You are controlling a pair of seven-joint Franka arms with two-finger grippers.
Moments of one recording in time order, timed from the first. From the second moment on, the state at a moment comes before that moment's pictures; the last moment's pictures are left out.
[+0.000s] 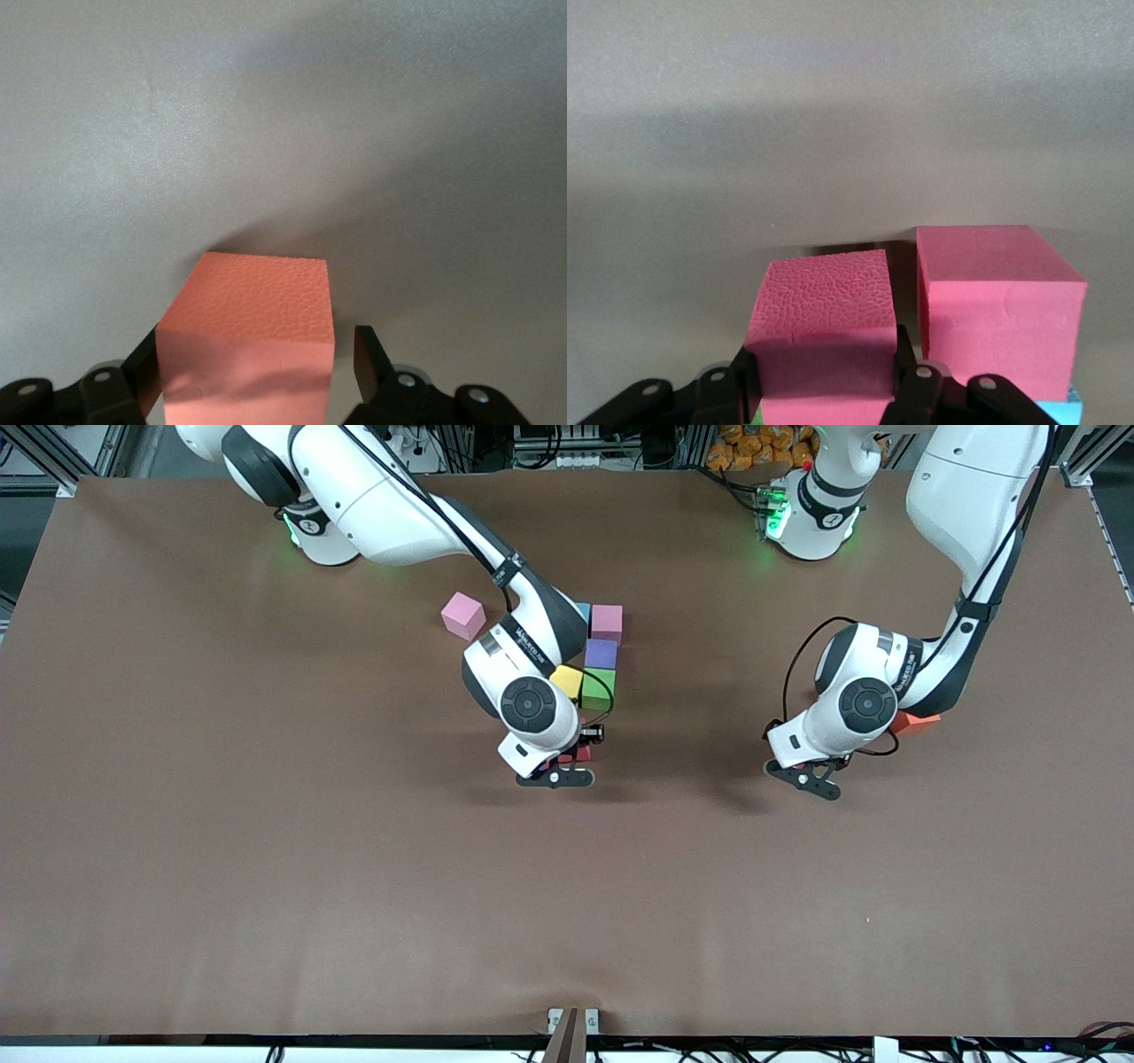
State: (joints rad) left arm -0.04 0.44 -0.20 -2.12 0.21 2.38 0.06; right arm 0.68 0.87 0.07 -1.27 0.21 2.05 0.65
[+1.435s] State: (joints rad) left arm -0.04 0.41 -0.21 -2.02 0.21 2.32 0.00; right arm 0.68 0.87 0.07 -1.27 0.21 2.05 0.65
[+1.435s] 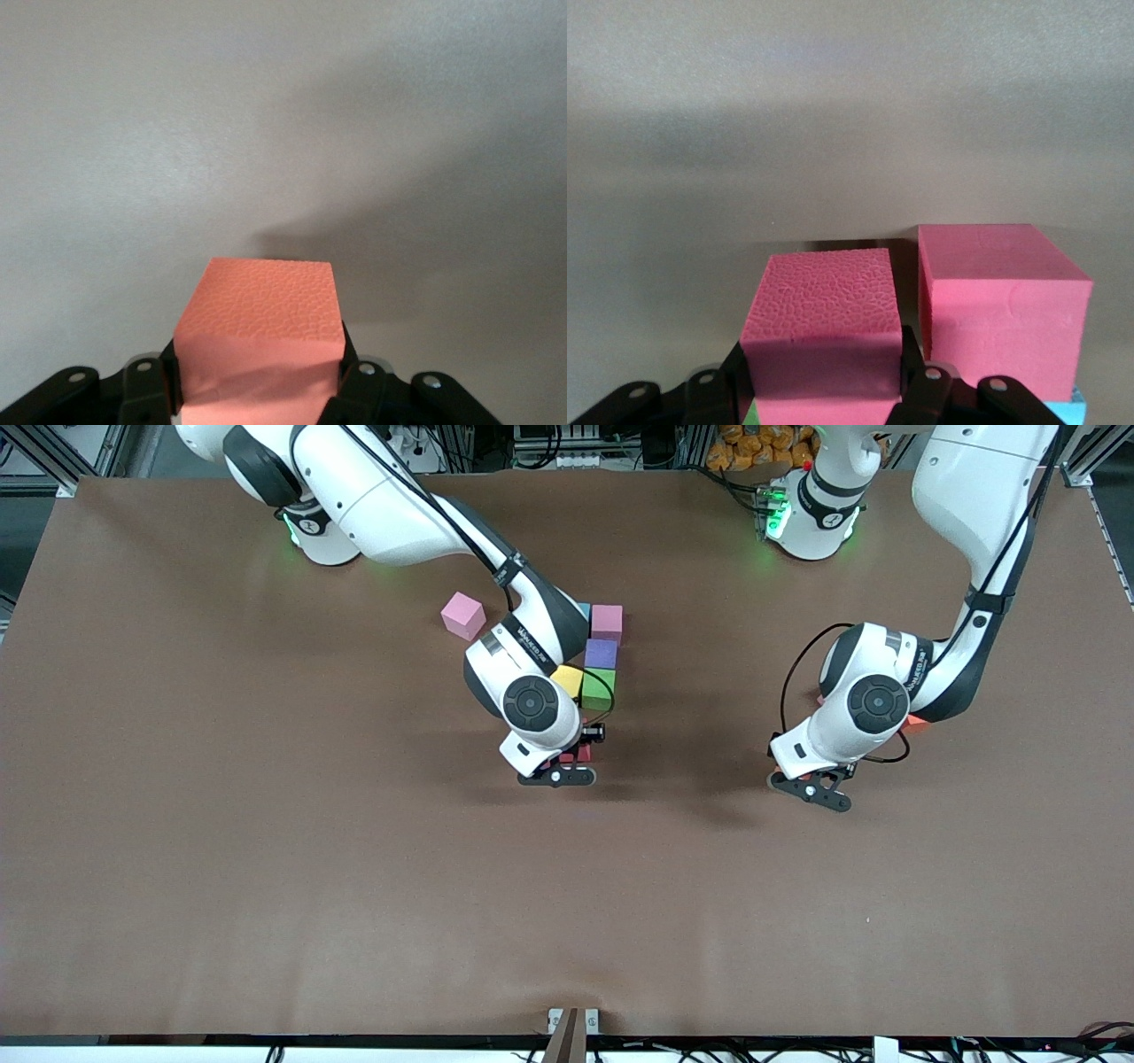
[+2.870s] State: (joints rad) left arm -0.05 0.41 -0.32 -1.85 0.11 2.14 -0.62; right arm 0.68 0.87 0.07 -1.26 0.21 2.03 0.65
